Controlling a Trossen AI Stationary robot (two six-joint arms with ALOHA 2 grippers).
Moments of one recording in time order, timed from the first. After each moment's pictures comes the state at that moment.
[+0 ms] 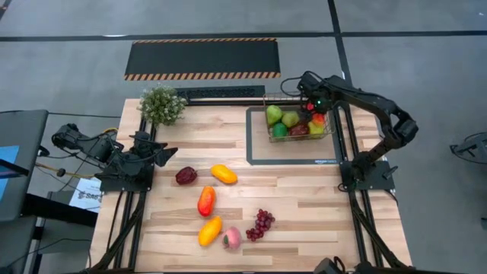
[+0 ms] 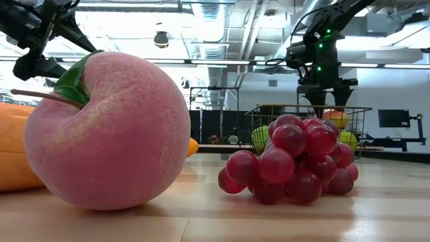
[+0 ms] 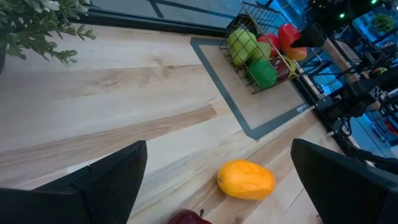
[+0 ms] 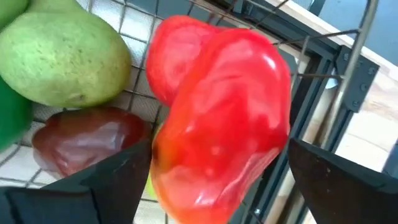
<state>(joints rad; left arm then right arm) -0.44 0.33 0.52 -0.96 -0.86 -1.34 -0.83 1.54 1.20 -1.11 0.27 0.33</state>
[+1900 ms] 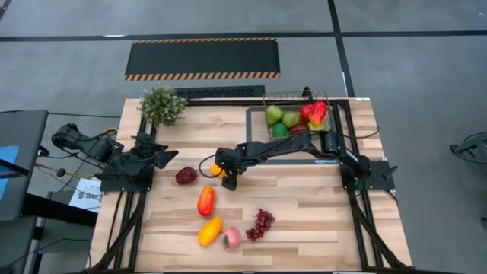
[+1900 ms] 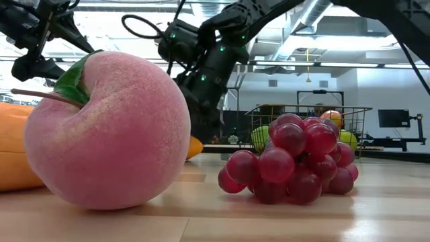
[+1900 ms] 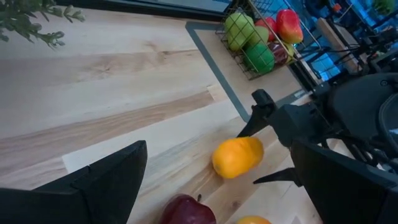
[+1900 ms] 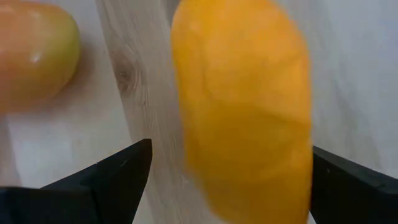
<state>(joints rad) -0.44 0.33 0.52 -0.96 -0.80 -1.33 -0.03 2.29 1.77 -0.57 -0.05 0.31</state>
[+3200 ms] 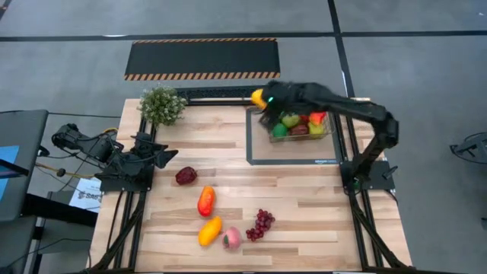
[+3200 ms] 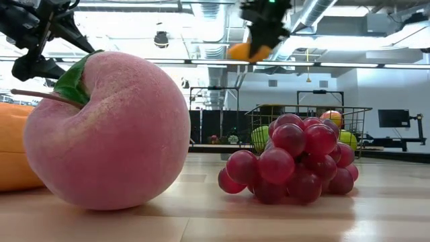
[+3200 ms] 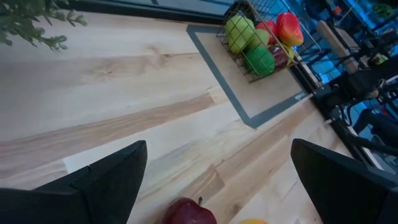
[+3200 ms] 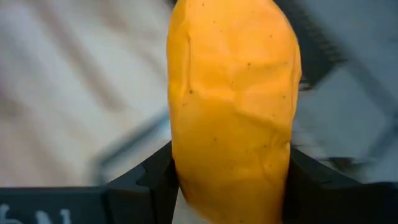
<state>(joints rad) -0.44 0.33 0.52 -0.96 -0.81 -1.33 -0.29 1.68 1.77 -1.08 0.38 0.22</state>
